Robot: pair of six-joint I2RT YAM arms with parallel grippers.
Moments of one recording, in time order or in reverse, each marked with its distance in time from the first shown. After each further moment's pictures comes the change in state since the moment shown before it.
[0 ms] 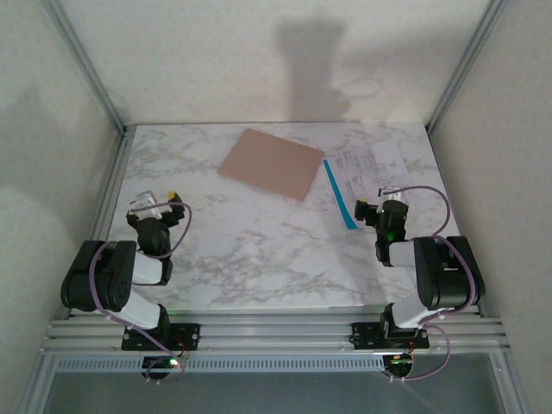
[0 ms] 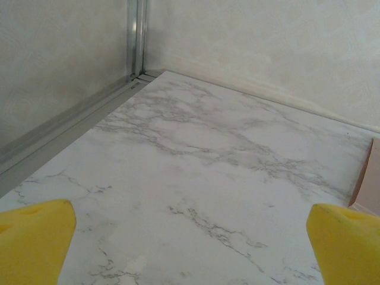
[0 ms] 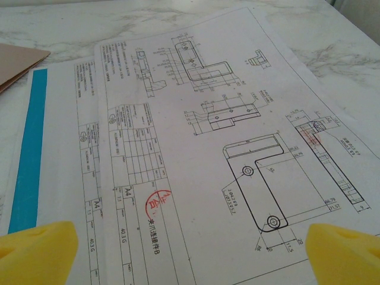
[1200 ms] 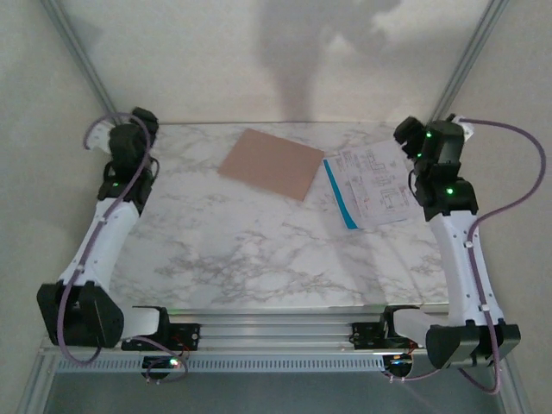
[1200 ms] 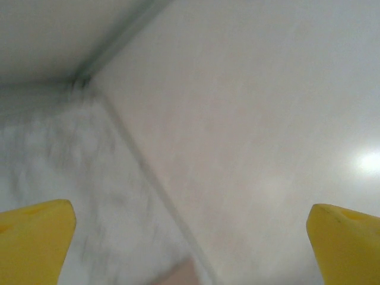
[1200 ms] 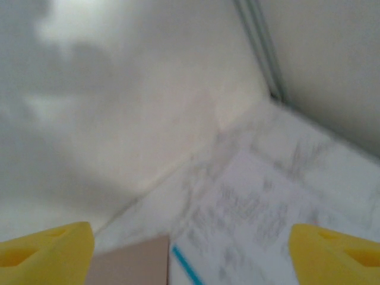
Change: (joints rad) left arm -0.056 -0.201 0.955 -1.363 -0.058 -0.841; right arm 0.017 -0.344 0.979 -1.301 0.106 0.591
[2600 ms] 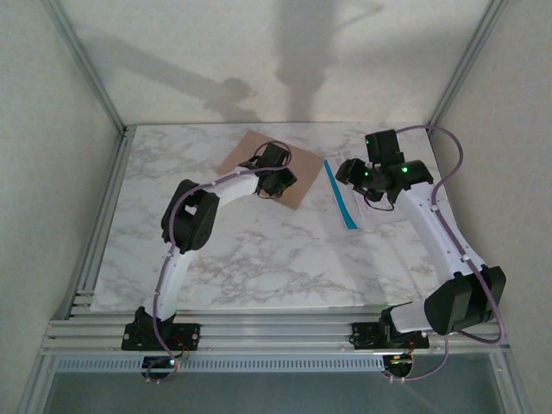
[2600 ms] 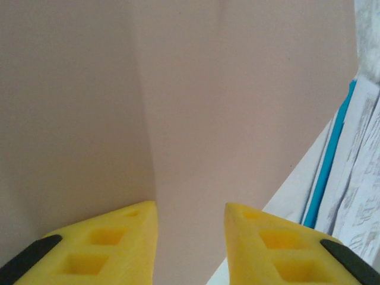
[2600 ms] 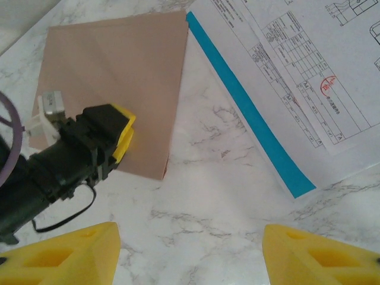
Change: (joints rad) left arm -0.525 0.986 0.610 -0.215 0.471 -0.109; right arm 0.219 0.203 0.020 -0.331 -0.295 0.039
